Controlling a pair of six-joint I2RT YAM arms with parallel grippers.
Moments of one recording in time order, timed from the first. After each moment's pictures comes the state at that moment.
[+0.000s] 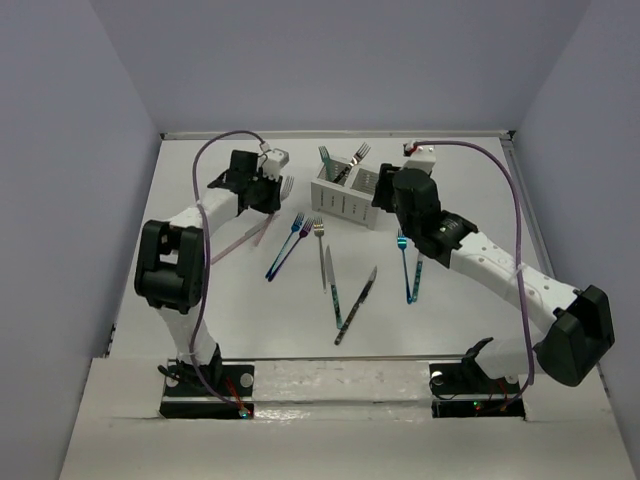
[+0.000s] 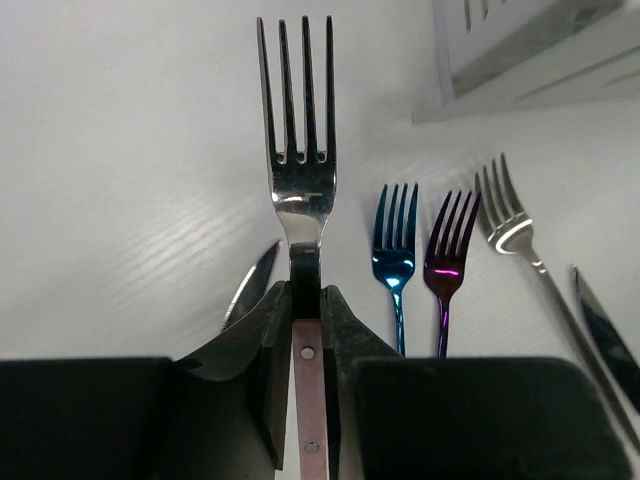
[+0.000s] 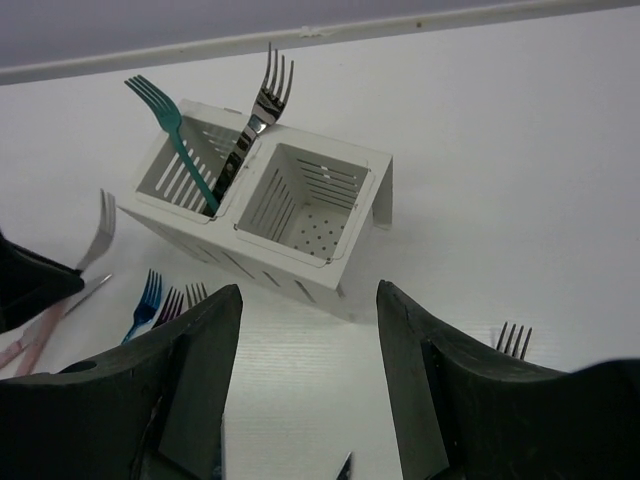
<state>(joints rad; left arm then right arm) -0.25 1.86 1.25 -0.26 0.28 0.15 0.67 1.34 1.11 -0.11 0.58 0.37</state>
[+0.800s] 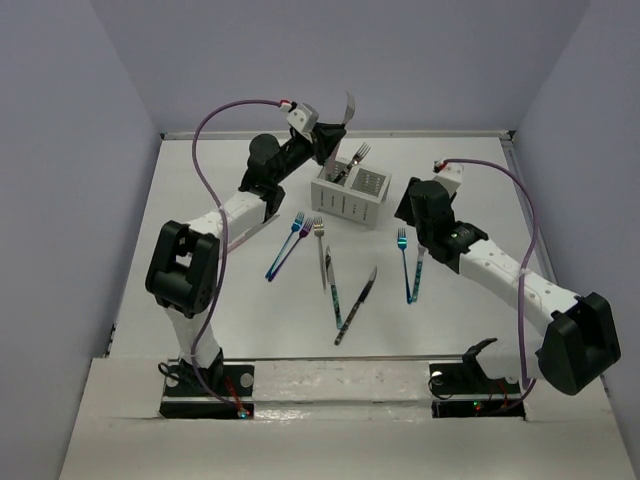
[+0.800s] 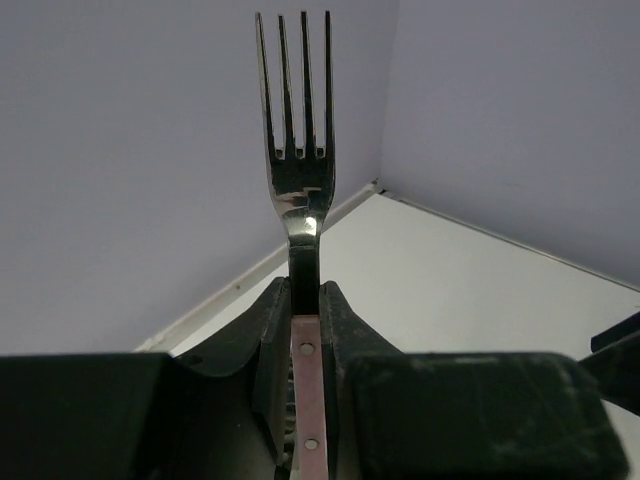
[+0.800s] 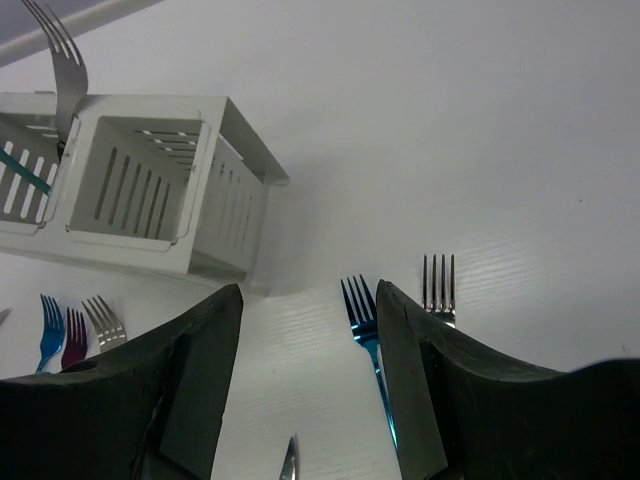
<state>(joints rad) -0.44 1.77 1.29 0.75 0.45 -0.13 0.54 1.29 0.95 -0.15 0.61 0.55</state>
